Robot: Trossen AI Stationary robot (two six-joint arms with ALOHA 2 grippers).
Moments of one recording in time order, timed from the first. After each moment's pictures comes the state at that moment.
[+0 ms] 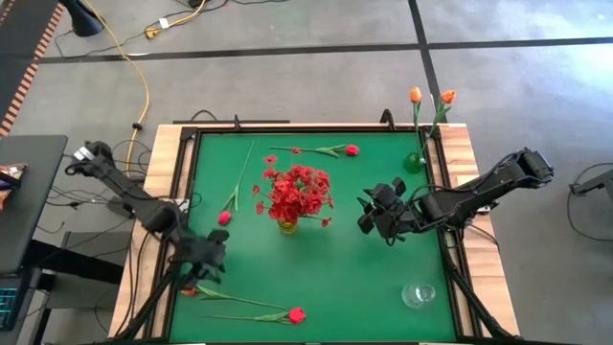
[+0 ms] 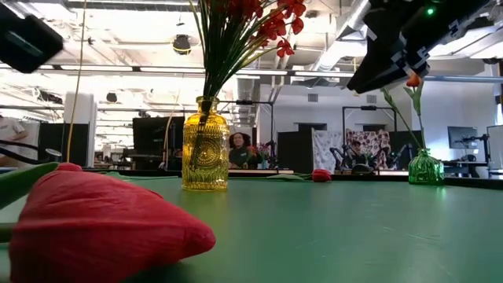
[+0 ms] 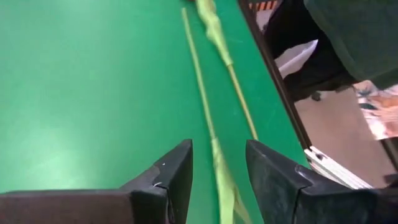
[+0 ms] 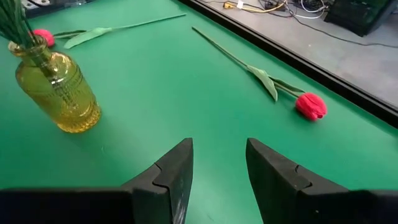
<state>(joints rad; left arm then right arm) -0.66 0.96 0.65 -0.54 0.11 -0.43 0.34 1.20 0.77 -0.47 0.88 0.76</state>
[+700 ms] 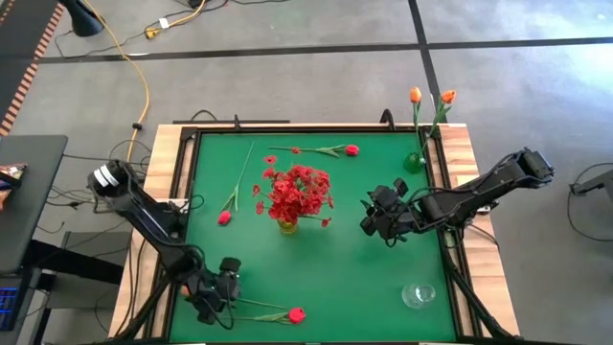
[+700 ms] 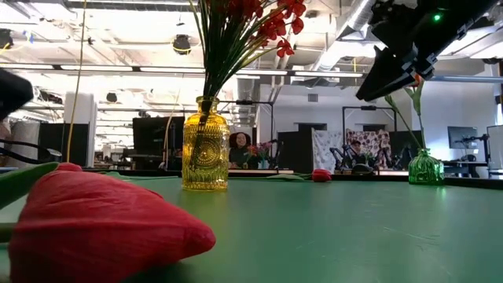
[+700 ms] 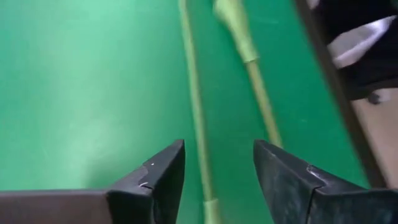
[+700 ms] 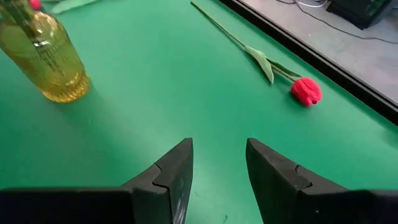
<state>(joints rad) -0.87 1.47 0.66 -0.15 -0.16 -0.59 0.34 1.20 0.76 -0.57 0.83 0.76</state>
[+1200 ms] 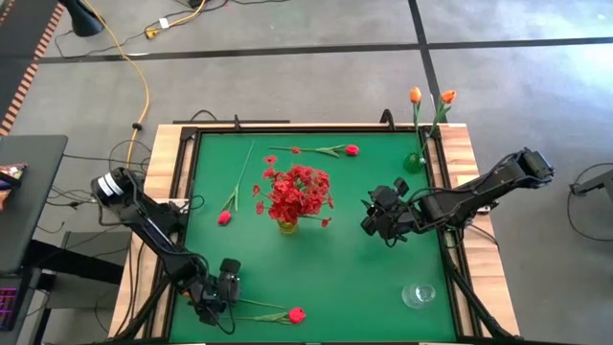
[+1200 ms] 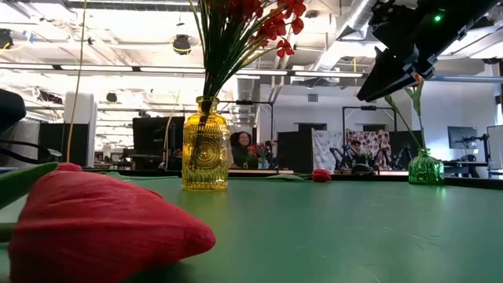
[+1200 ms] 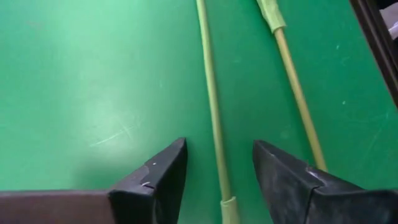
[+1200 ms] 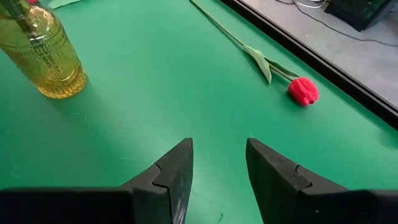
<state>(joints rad) -0.90 1.56 0.66 -0.15 -0.21 -0.61 0.34 1.20 0.76 -0.58 0.83 0.75</state>
